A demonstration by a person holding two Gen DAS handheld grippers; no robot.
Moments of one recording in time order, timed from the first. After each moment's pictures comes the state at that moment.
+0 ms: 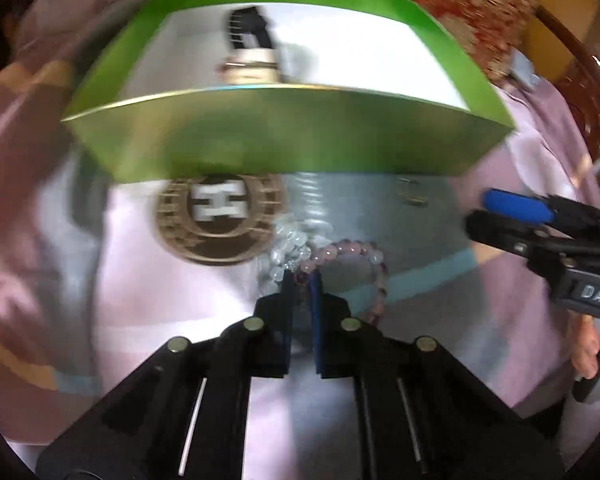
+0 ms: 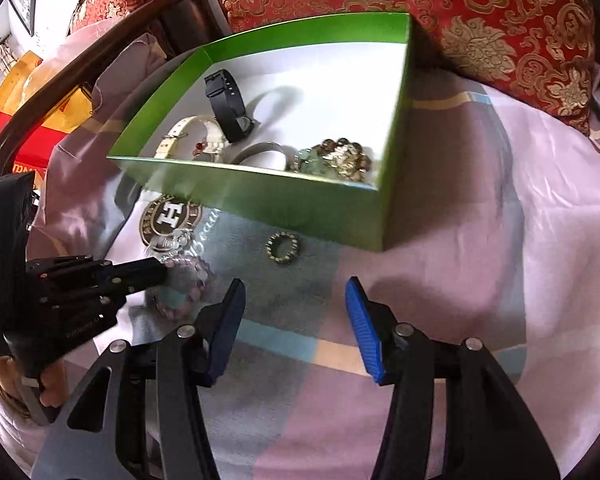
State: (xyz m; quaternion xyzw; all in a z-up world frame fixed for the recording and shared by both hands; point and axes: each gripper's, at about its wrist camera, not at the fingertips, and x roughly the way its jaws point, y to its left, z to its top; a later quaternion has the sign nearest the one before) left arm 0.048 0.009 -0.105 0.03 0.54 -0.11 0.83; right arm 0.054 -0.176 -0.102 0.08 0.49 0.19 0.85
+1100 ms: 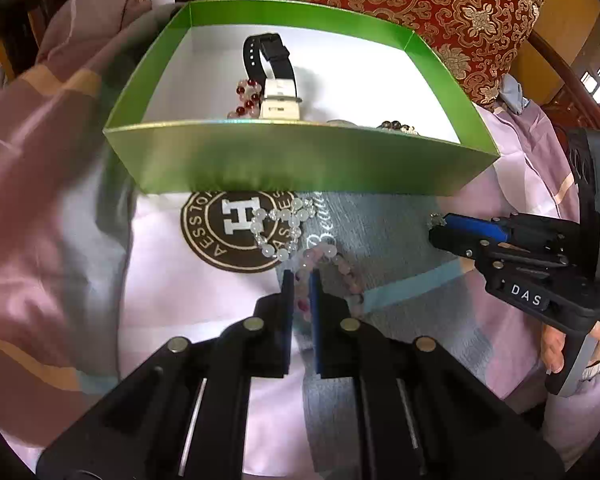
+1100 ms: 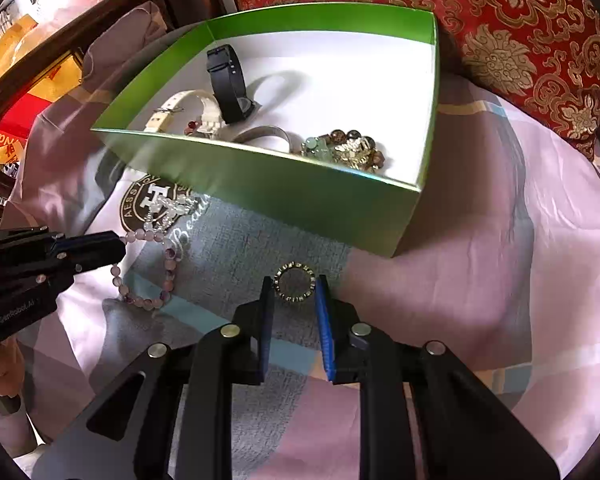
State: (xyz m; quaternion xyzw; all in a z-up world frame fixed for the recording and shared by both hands) left arm 0.047 0.019 -0.085 0.01 0.52 -0.13 0.84; right arm 0.058 -0.160 -0.109 0.02 0.49 0.18 0.85
